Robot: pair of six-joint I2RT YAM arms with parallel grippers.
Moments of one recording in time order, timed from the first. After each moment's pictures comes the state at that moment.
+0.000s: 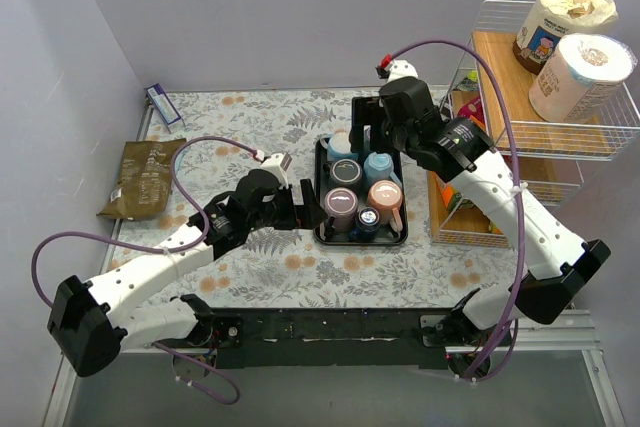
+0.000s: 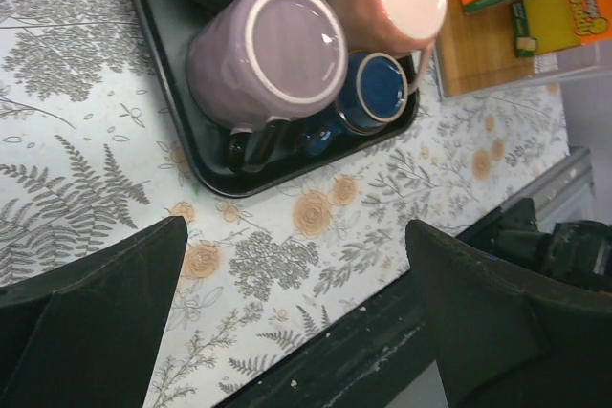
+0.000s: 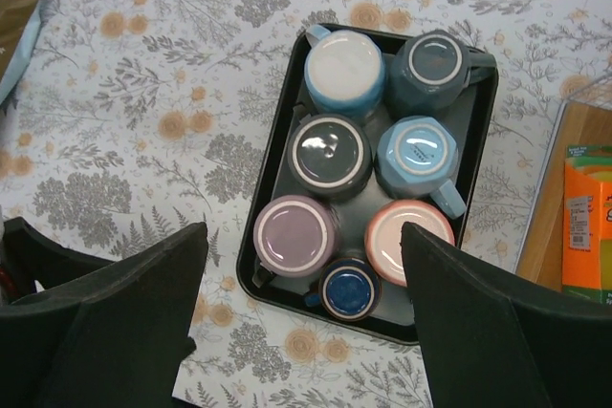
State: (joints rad) left arm -0.77 1.08 0.82 -0.31 0.04 -0.69; right arm 0.77 1.44 1.73 -0.88 0.31 0.42
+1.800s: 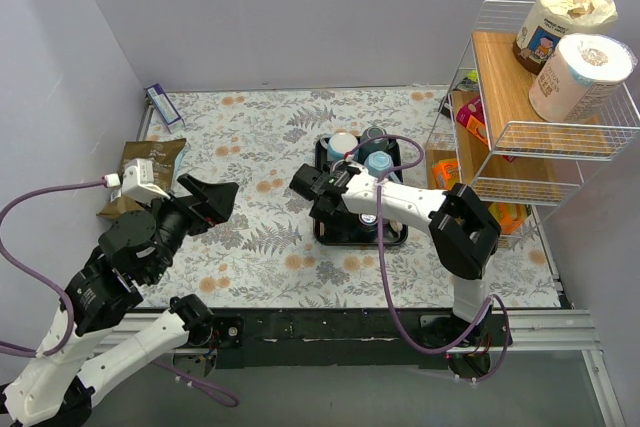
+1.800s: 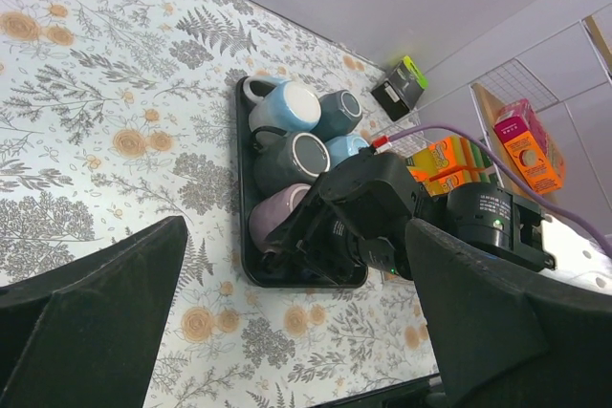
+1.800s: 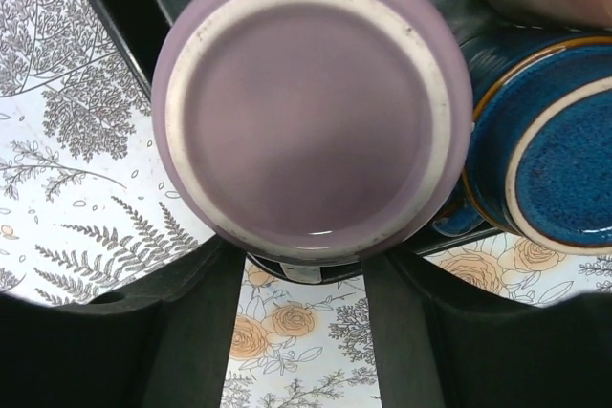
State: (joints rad) left arm -0.78 0.50 1.04 -0.71 -0.49 -0.78; right arm 1.00 1.88 1.45 -0.93 0.41 1.39
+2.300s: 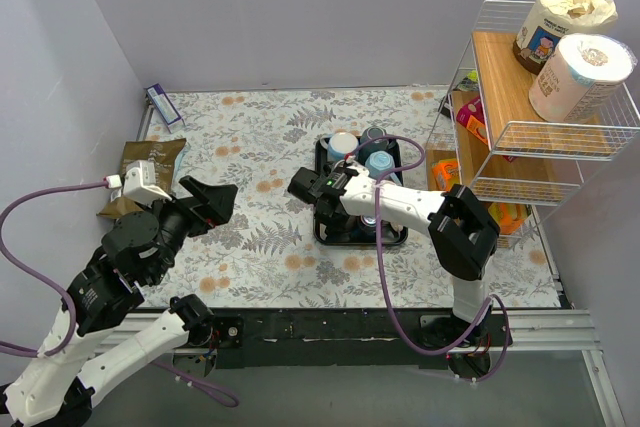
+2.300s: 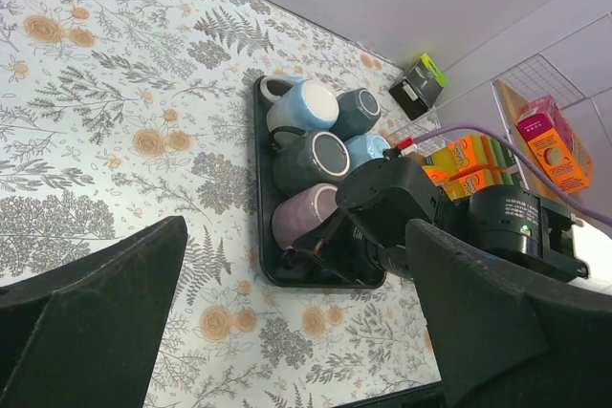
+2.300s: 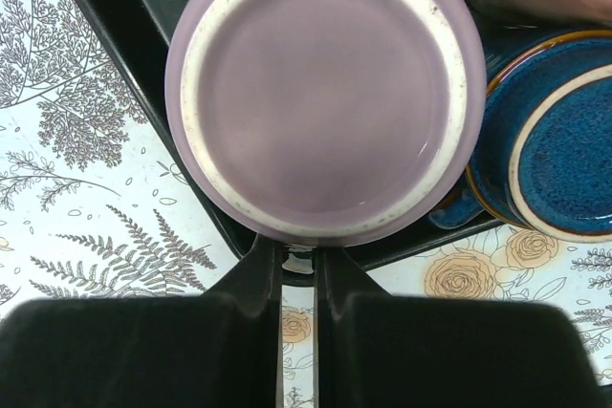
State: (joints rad) left arm -0.78 0.48 1.02 -0.72 -0.52 -0.75; right arm 1.02 1.89 1.46 -0.97 0.46 1.44
